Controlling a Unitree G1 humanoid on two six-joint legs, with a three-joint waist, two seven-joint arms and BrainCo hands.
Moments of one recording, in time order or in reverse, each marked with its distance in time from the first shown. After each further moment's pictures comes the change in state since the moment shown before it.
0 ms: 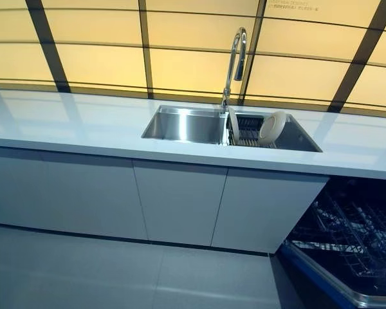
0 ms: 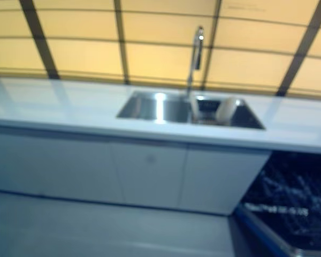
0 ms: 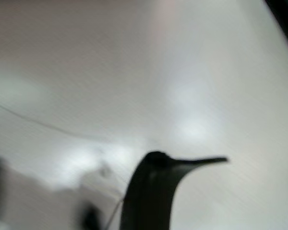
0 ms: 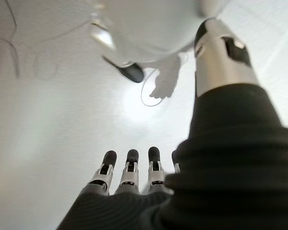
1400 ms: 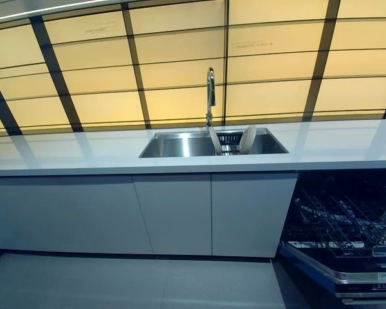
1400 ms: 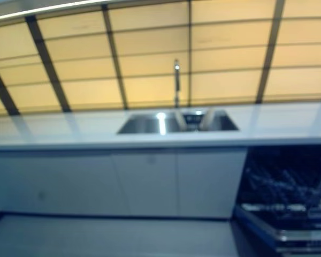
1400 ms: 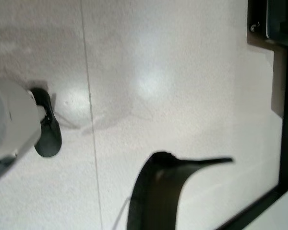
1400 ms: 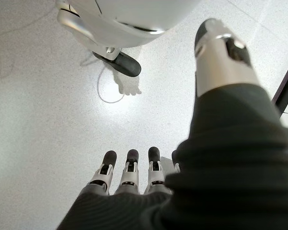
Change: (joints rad) left arm 0.142 -0.069 -0.034 -0.033 0.030 0.111 -0.145; right arm 0.094 -0.071 -0.007 -0.052 0.065 -0.021 -0.066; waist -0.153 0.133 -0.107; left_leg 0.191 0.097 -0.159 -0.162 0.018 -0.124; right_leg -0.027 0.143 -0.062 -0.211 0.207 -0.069
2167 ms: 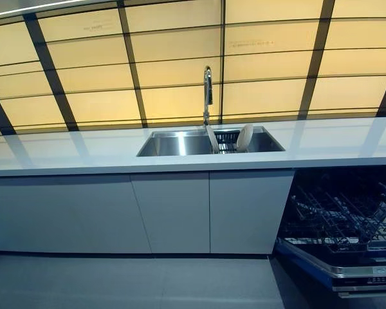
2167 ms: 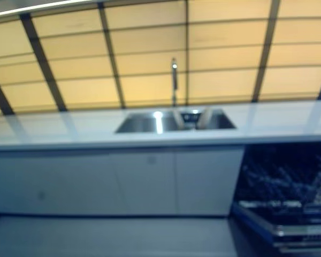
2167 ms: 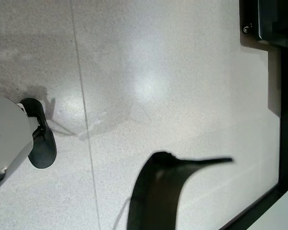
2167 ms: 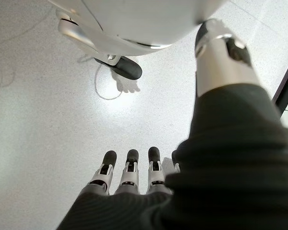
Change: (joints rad) left arm -0.001 0.001 0.000 0.008 0.007 0.001 -0.001; right arm 0.002 0.033 -0.001 0.019 0.001 -0.020 -0.040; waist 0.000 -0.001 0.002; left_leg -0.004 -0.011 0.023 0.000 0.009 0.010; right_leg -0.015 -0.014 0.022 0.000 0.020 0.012
